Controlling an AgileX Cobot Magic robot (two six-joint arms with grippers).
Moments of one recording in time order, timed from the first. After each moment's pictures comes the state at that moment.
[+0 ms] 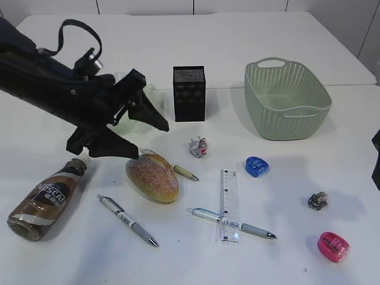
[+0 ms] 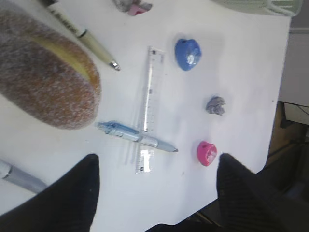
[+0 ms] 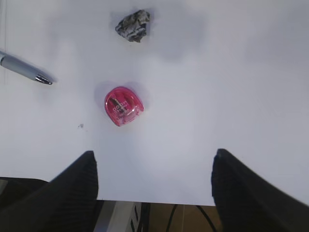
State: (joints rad) left arm -0.33 1.76 -1.16 -0.94 0.76 0.01; right arm 0.07 1.35 -1.02 0.02 1.19 0.02
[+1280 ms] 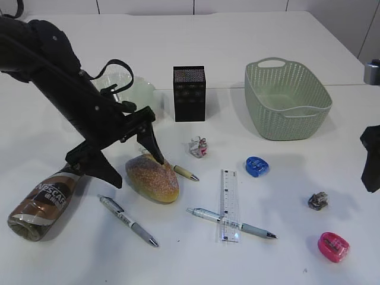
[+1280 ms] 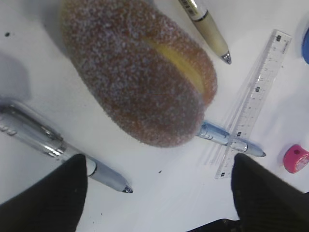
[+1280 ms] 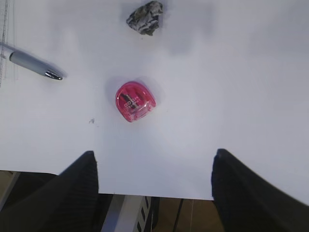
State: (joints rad) left arm -0.33 2.01 -1.41 -0.60 1.00 -0.28; right arm 0.07 1.41 -1.05 0.06 1.21 0.03
